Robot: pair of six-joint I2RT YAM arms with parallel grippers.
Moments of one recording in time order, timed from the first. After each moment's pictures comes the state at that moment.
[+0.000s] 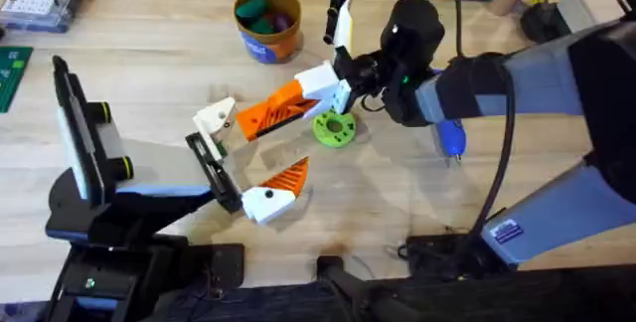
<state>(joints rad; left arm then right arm) -0.13 0.00 0.01 -0.08 0.90 -0.04 0.46 1.82 0.72 1.09 -1.48 1.47</state>
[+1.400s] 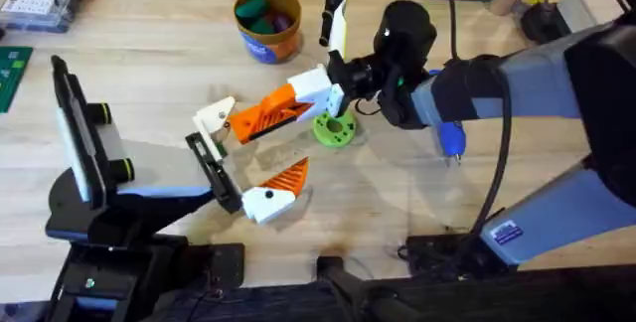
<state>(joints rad) -0.13 0.00 0.01 -0.08 0.90 -0.03 0.49 1.82 0.72 1.06 -1.44 1.43</state>
